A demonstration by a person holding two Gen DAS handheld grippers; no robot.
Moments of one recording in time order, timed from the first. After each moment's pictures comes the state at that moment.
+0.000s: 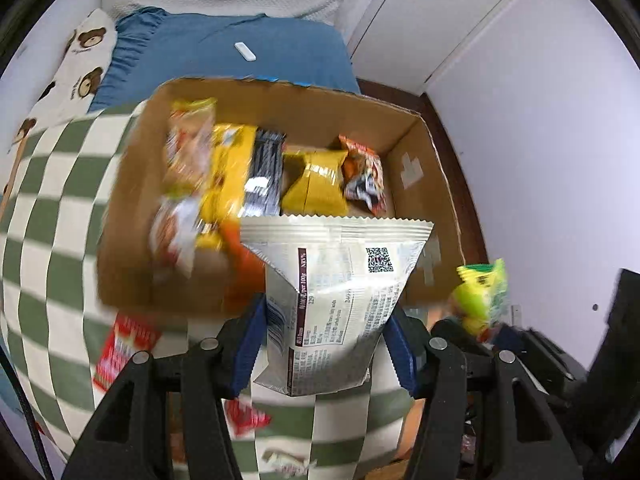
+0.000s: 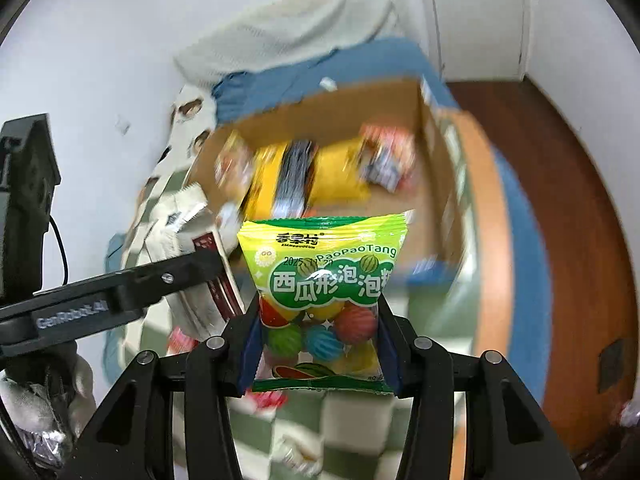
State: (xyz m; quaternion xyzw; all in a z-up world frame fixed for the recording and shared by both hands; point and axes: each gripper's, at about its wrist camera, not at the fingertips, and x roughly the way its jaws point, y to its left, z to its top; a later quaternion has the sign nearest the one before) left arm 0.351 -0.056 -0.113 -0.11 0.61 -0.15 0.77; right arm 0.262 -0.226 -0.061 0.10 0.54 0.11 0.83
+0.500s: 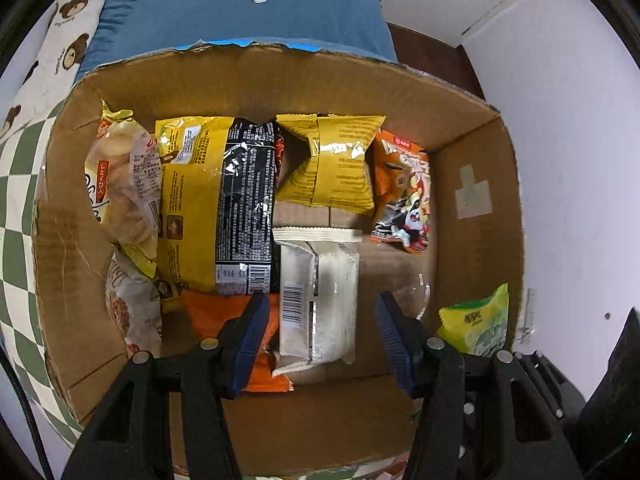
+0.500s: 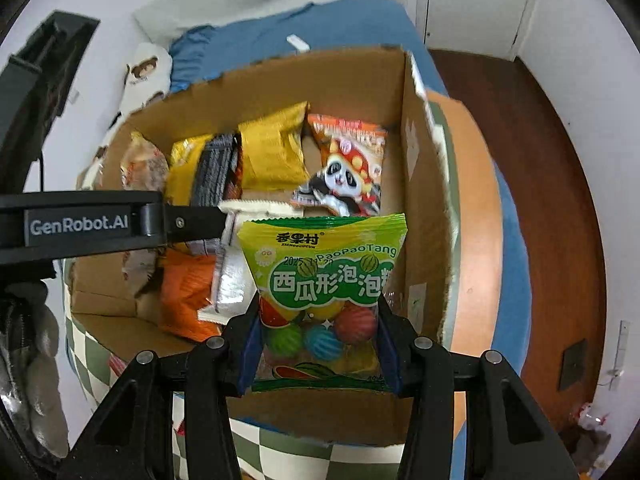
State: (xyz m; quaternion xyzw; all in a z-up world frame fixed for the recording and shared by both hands) left arm 0.462 -0.091 -0.187 -0.08 0.69 -0.11 0.71; right arm 0.368 -0.236 -0.133 0.05 0.63 0.07 0.77
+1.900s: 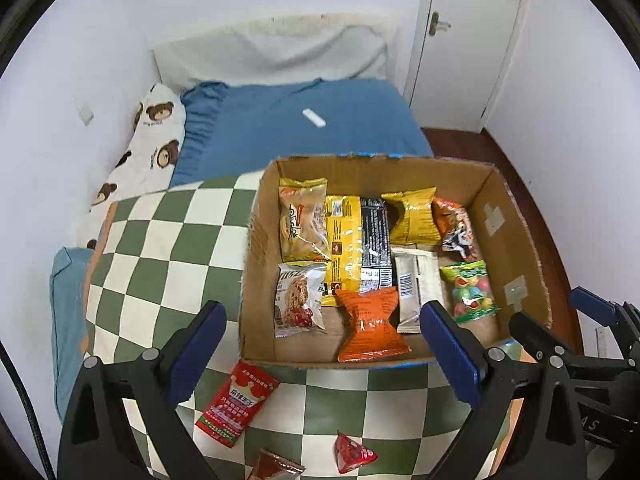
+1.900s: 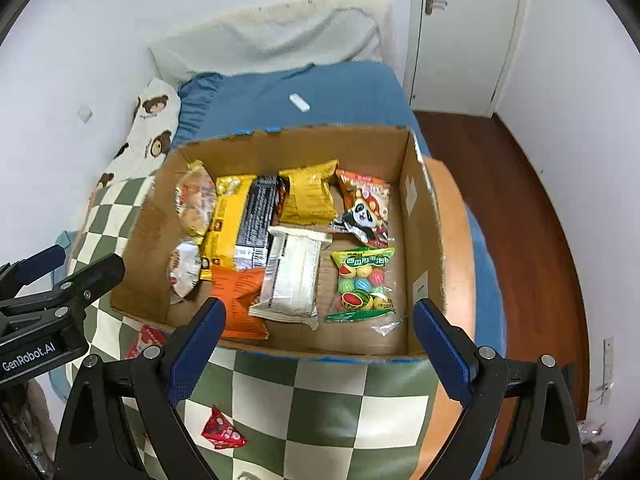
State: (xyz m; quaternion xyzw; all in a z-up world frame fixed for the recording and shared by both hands) left arm 0.328 0.007 -0.082 0.00 0.49 -0.03 0.87; right arm 0.291 -0.189 -0.049 0.01 0.52 0.04 0.85
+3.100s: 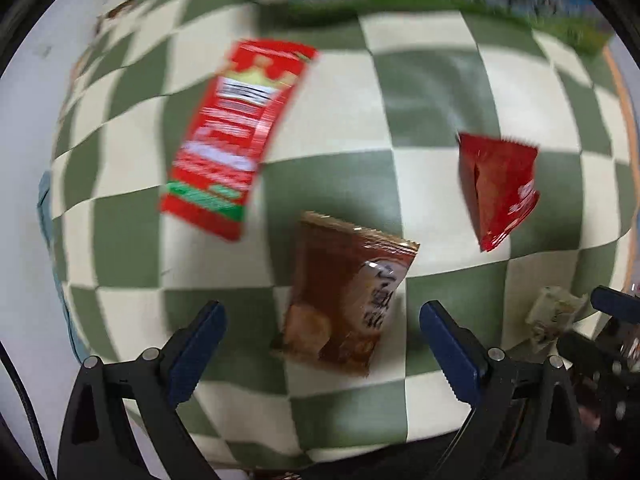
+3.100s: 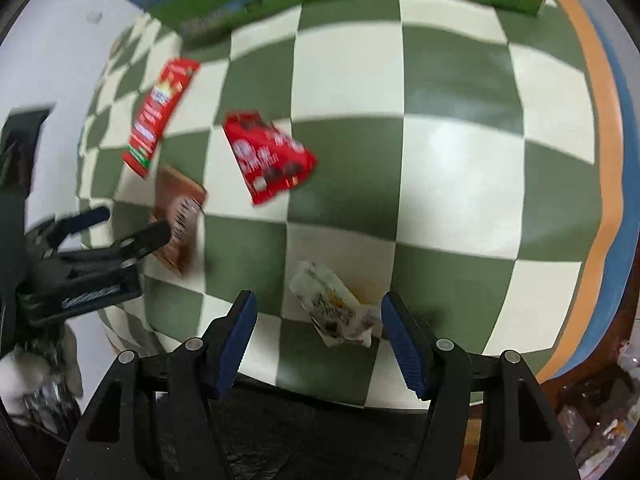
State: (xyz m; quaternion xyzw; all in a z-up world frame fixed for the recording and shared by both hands) left arm 0.190 0.049 -0.300 0.12 0.70 -0.05 0.71; right arm 0.087 -0.132 -0.231 0.07 0.72 0.11 0.68
